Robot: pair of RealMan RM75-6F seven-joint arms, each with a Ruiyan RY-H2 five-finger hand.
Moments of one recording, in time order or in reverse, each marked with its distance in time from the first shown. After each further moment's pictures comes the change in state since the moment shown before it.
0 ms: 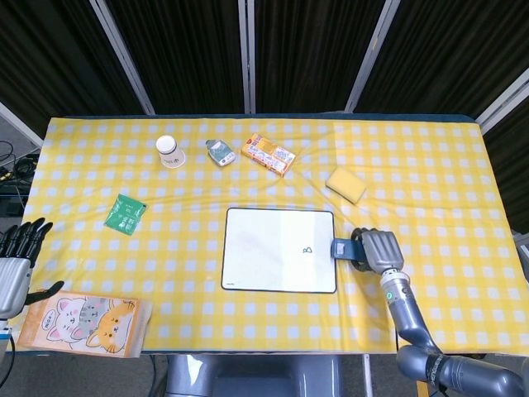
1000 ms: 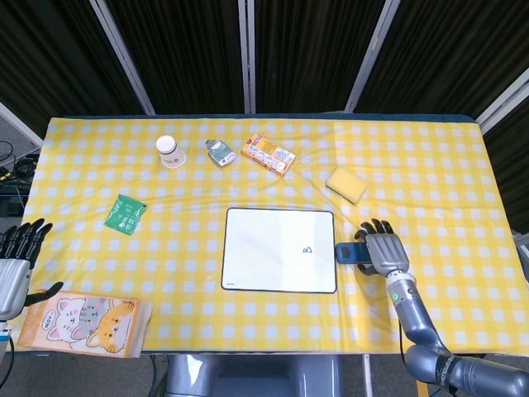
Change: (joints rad) left arm 0.006 0.005 0.002 -0.008 0.006 0.007 0.015; right arm 0.008 0.085 -0.004 -0.090 0.085 -0.066 -0.082
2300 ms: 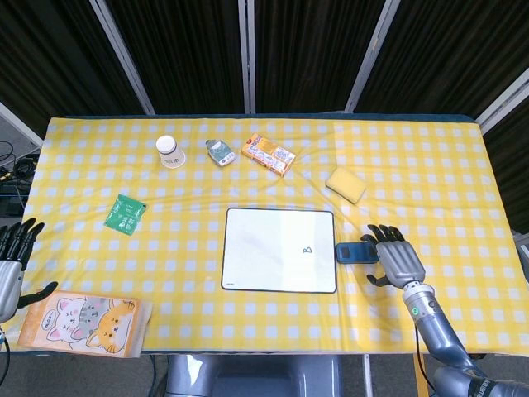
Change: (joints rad) left arm 0.019 0.014 -0.005 -0.015 0.010 0.040 -0.001; right arm -0.096 0.186 0.013 -0.205 -0.130 -0.031 0.029
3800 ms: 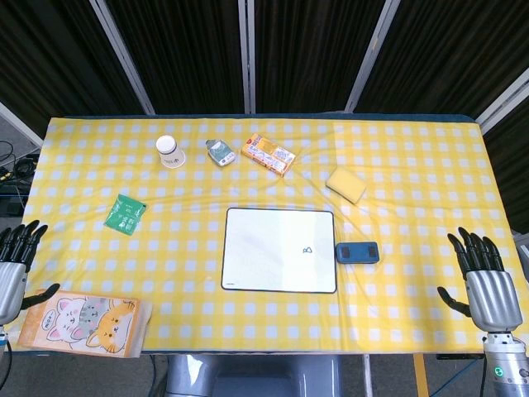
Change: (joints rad) left arm 0.000 -0.017 0.008 0.013 0.004 -0.003 0.020; right arm -0.388 0.098 -0.074 0.154 -0.525 0.552 0.364
